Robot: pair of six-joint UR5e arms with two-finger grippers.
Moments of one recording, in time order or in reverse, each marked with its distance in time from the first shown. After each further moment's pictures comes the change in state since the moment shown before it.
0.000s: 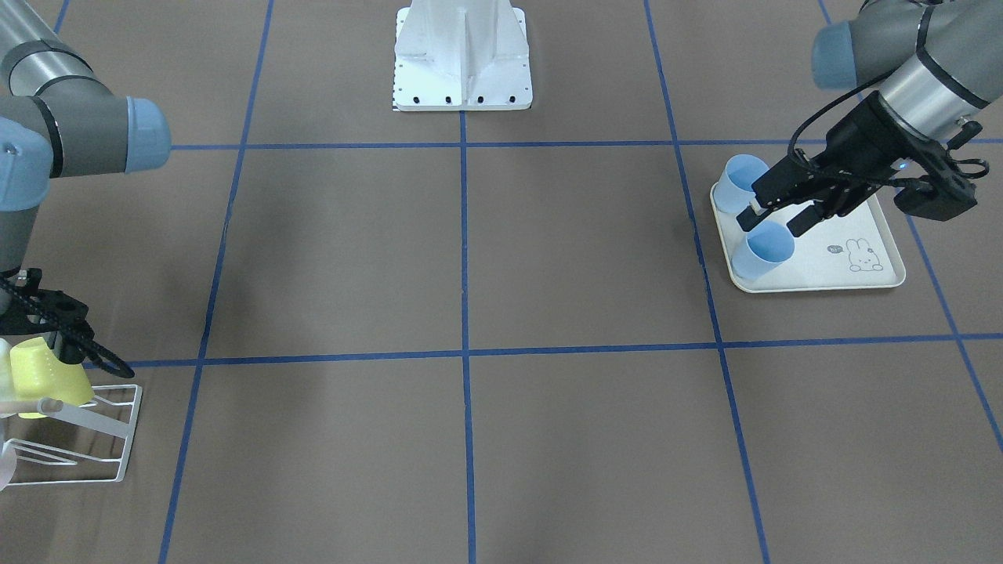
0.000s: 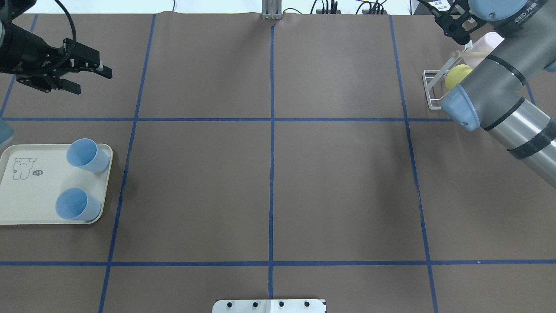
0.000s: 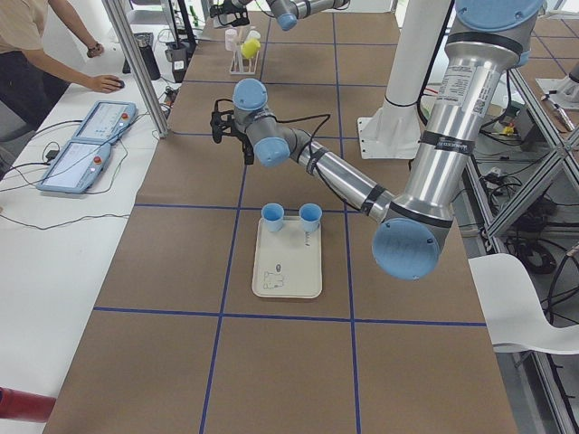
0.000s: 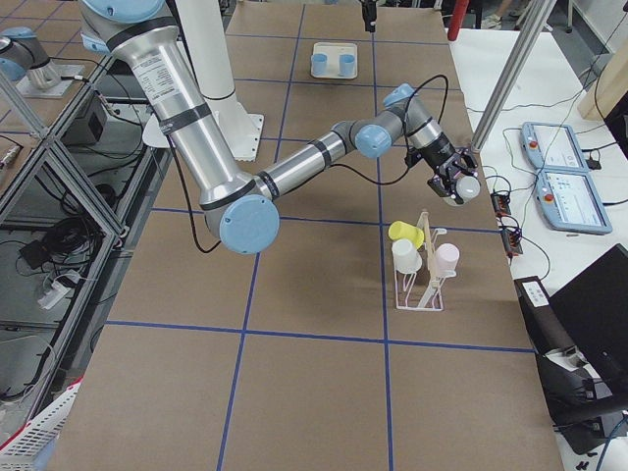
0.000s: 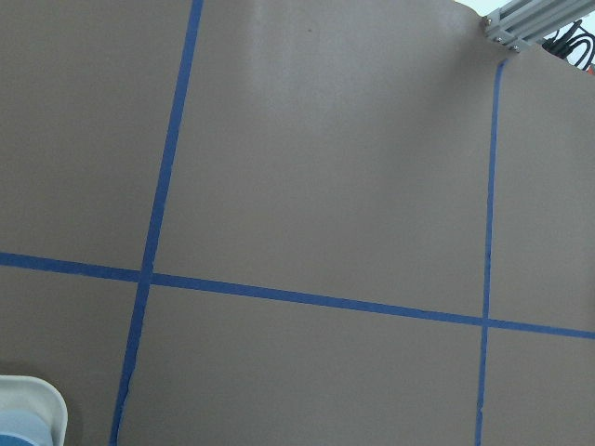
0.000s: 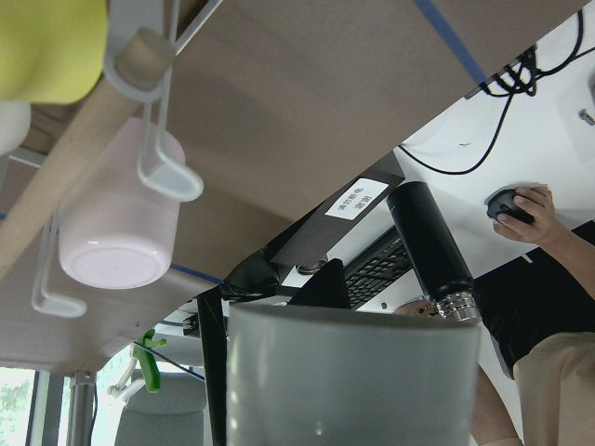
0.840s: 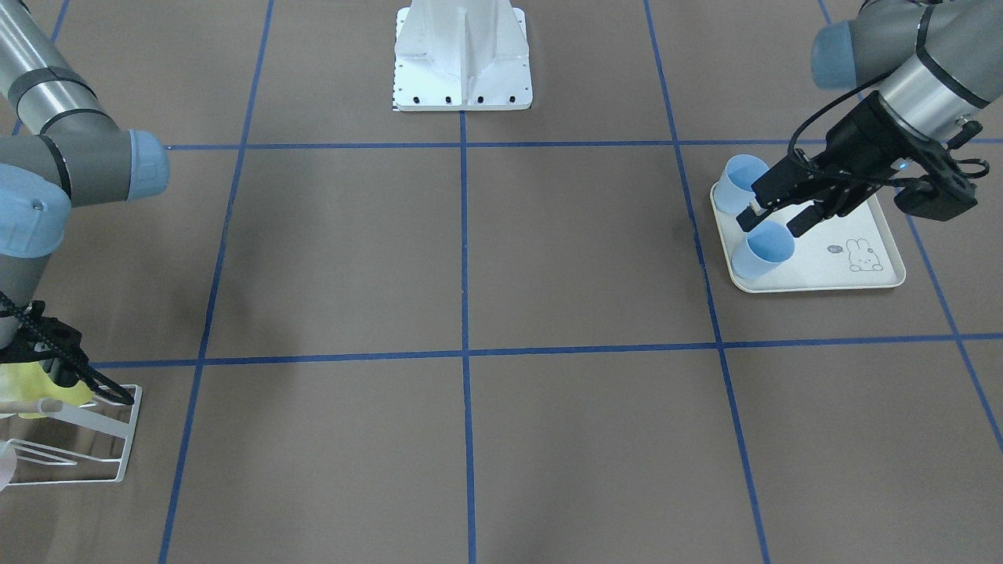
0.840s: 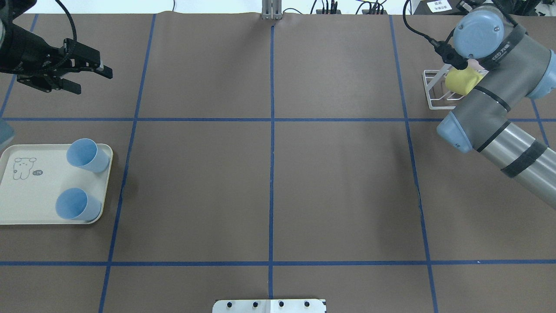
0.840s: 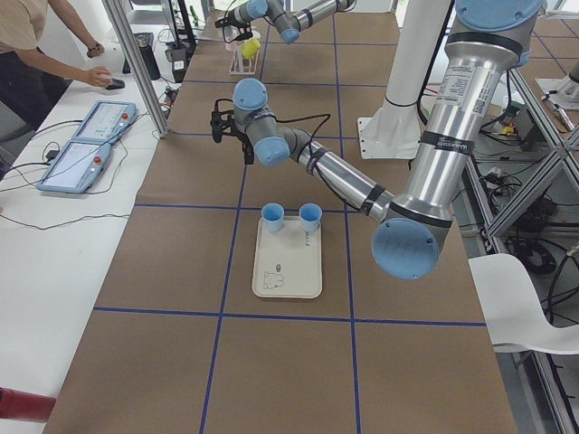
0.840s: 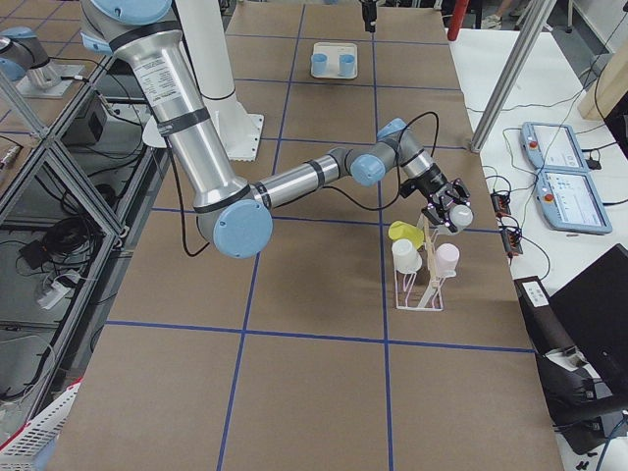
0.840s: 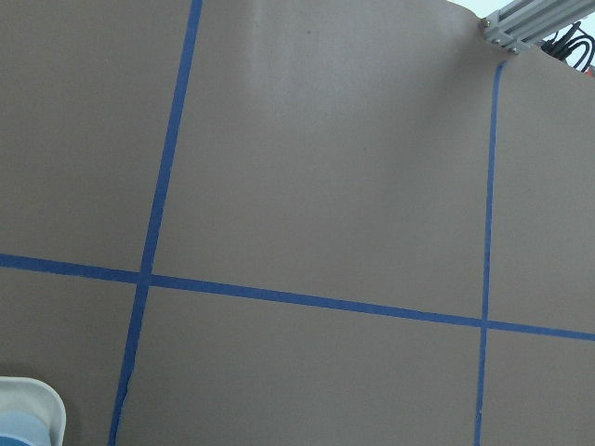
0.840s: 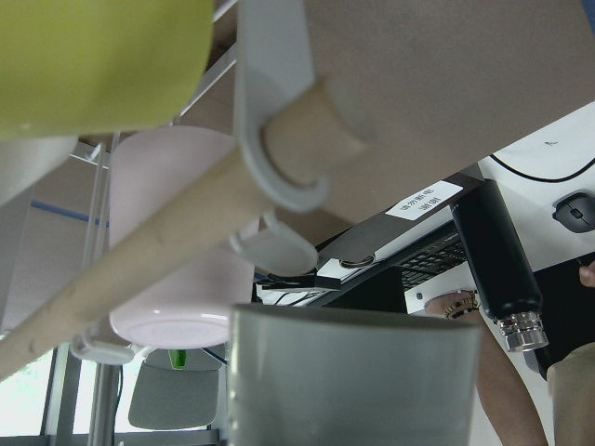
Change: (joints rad) left arm 0.001 -0.001 0.000 0.000 0.001 -0.002; right arm -0.069 -0.054 -0.096 0.090 -0.119 0.015
